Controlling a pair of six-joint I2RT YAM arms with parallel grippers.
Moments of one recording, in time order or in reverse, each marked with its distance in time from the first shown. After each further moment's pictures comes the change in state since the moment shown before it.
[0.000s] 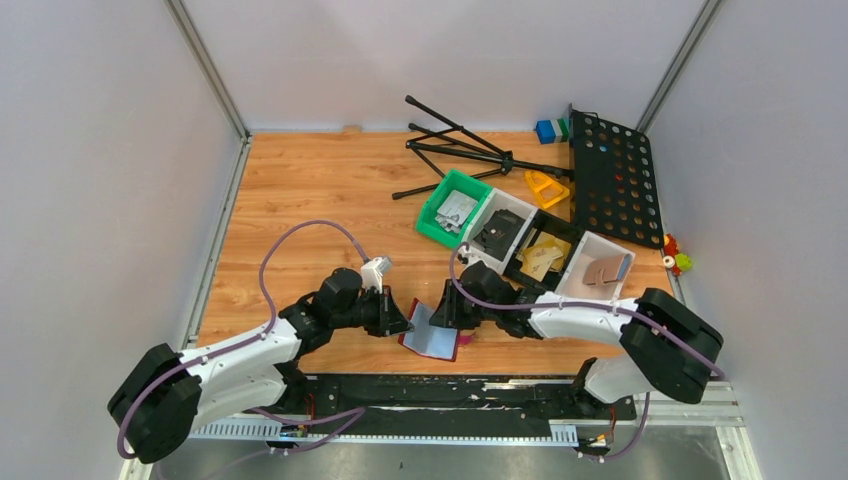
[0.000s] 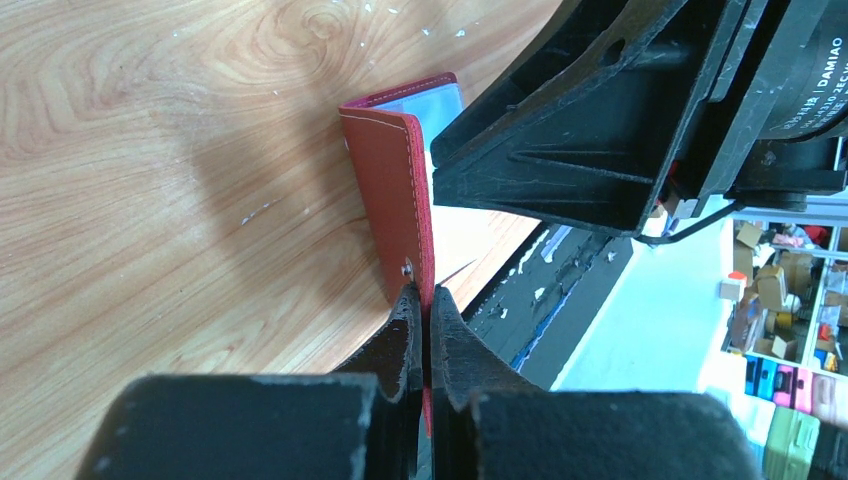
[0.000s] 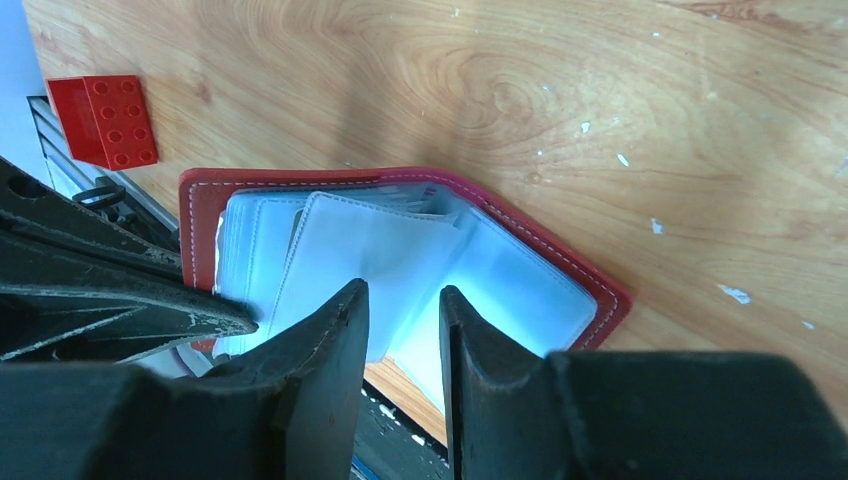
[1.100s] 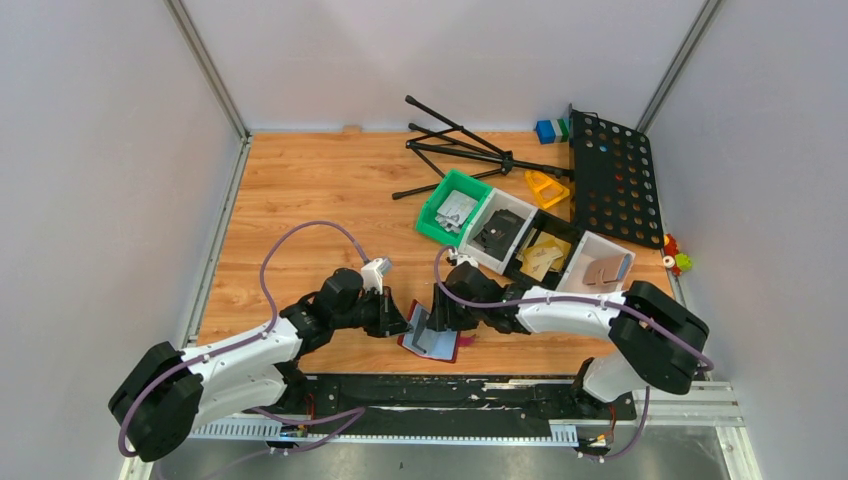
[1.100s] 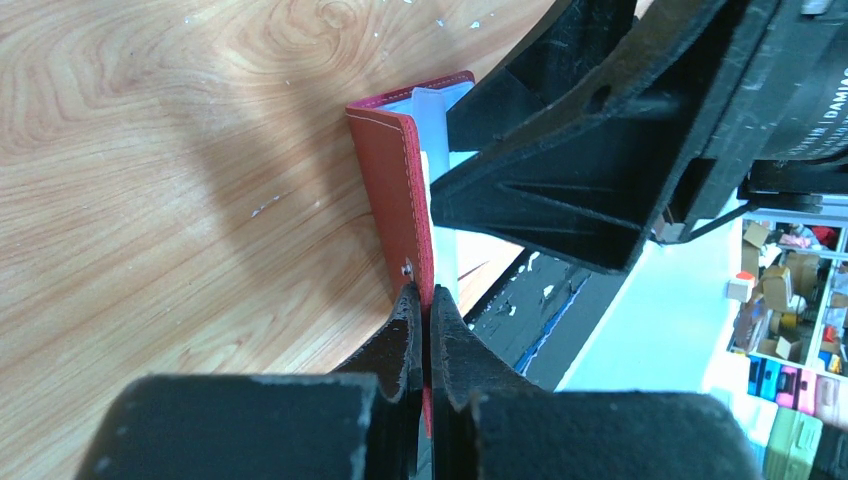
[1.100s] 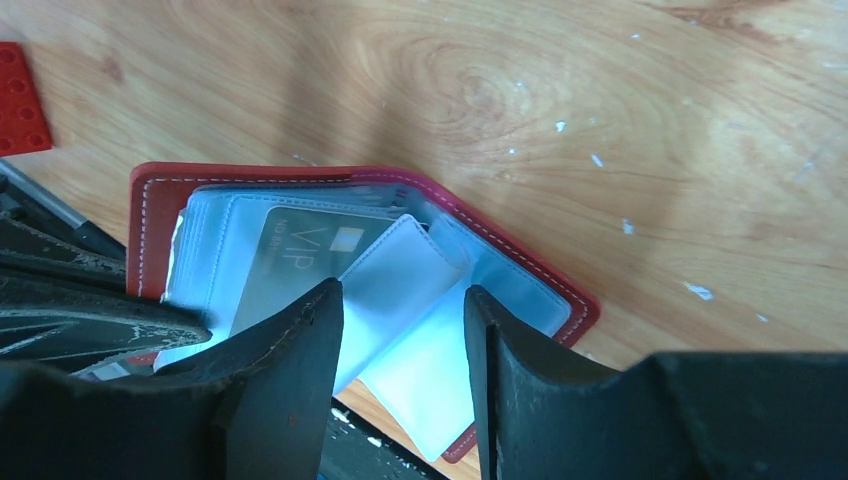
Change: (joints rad) left arm -0.002 0.012 0.001 -0.014 -0.006 0.004; right arm 0.042 0.061 0.099 -0.152 0.076 -0.098
